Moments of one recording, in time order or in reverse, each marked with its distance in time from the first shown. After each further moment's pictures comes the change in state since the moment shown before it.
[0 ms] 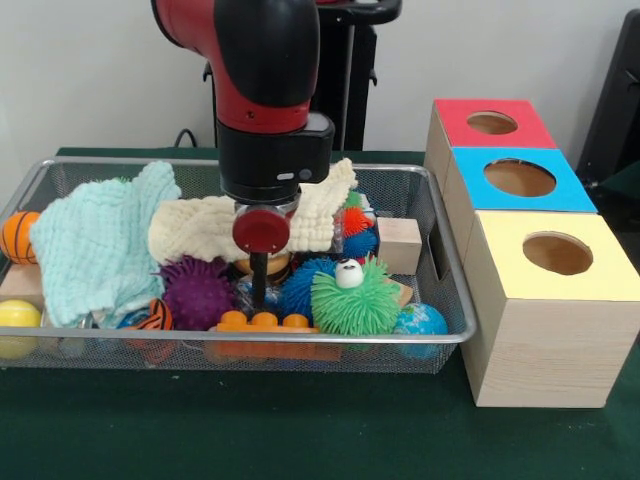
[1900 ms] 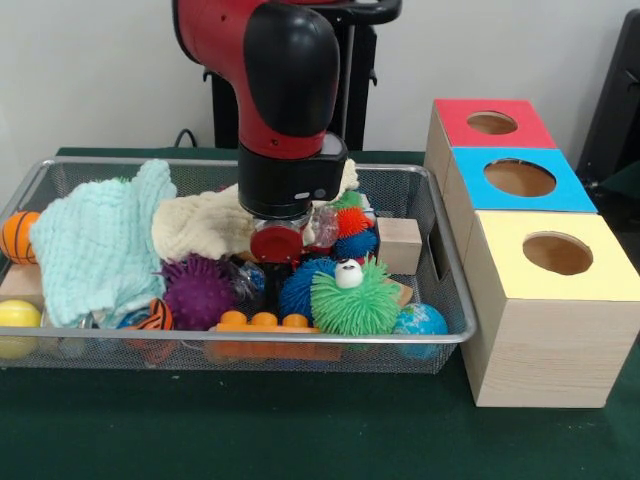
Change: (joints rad) arm 0.068 0.089 -0.073 -0.010 -0.001 0.002 0.000
